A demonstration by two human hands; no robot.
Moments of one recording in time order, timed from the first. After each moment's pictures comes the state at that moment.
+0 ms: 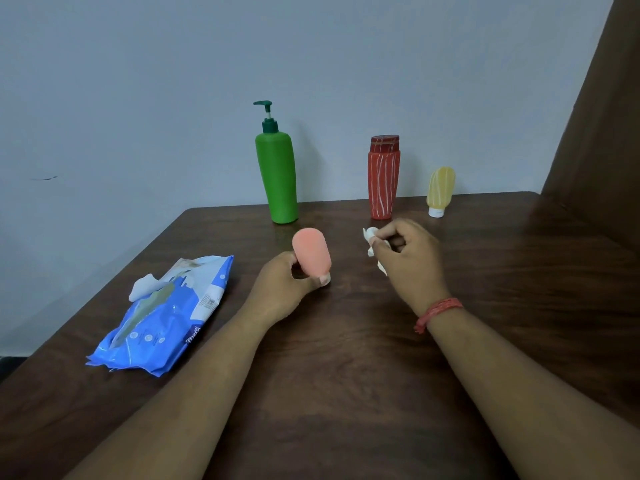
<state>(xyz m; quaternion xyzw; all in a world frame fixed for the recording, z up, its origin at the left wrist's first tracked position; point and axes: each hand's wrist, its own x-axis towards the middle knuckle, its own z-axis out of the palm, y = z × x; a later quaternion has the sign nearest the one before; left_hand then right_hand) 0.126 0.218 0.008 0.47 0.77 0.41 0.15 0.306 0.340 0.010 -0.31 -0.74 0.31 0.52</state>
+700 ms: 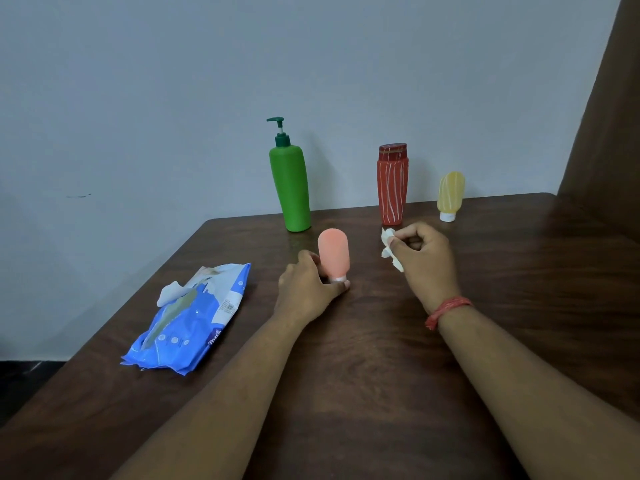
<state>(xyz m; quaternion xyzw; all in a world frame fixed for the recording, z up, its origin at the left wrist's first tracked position) 0.132 0.243 -0.006 0.46 0.83 0.32 0.02 0.308 0.345 0.014 -0.35 -0.65 0.44 0.52</state>
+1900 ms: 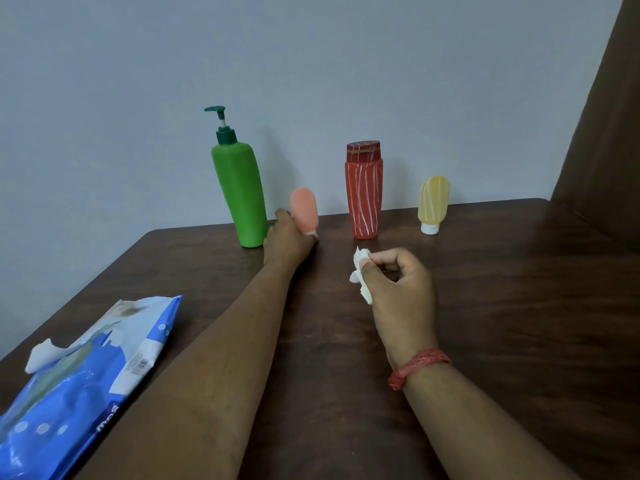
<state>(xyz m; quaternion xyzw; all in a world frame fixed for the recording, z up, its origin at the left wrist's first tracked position) 0.065 0.431 -0.003 0.42 0.83 0.37 0.01 0.295 0.352 0.012 -0.36 -0.54 0.51 0.56</state>
